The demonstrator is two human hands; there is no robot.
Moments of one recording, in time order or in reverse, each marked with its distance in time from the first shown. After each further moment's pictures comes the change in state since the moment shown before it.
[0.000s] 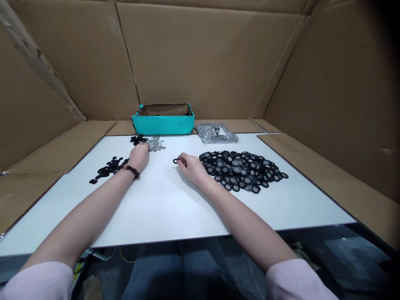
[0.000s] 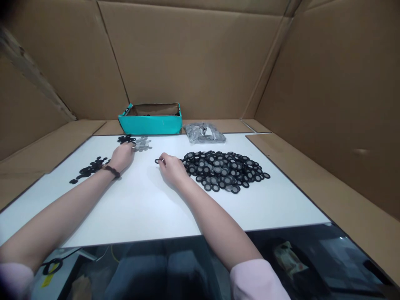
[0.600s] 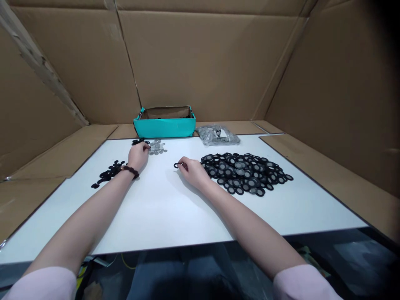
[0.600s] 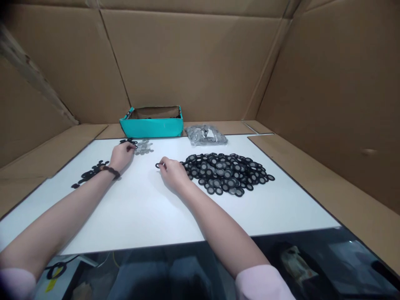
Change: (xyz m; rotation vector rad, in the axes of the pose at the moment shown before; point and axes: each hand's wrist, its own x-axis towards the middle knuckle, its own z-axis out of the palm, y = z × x) left_hand 0.016 -0.020 0.011 -0.334 0.182 -0.135; right_hand 0.000 -0.001 0.004 0.021 -0.021 0.019
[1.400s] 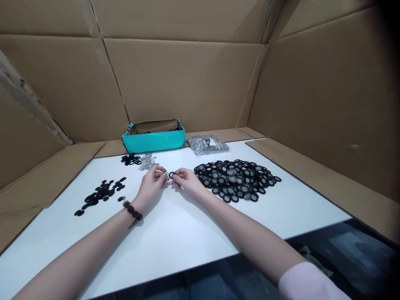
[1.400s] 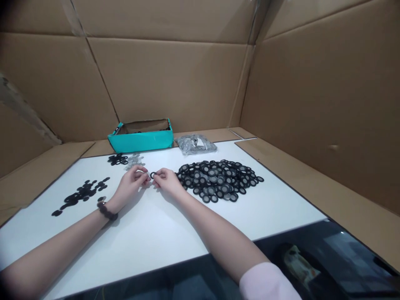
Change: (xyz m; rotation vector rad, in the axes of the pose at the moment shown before) left_hand -0.068 0.083 -0.008 -0.898 -0.342 -0.068; right_hand 0.014 0.004 0.009 0.898 0.024 0.336
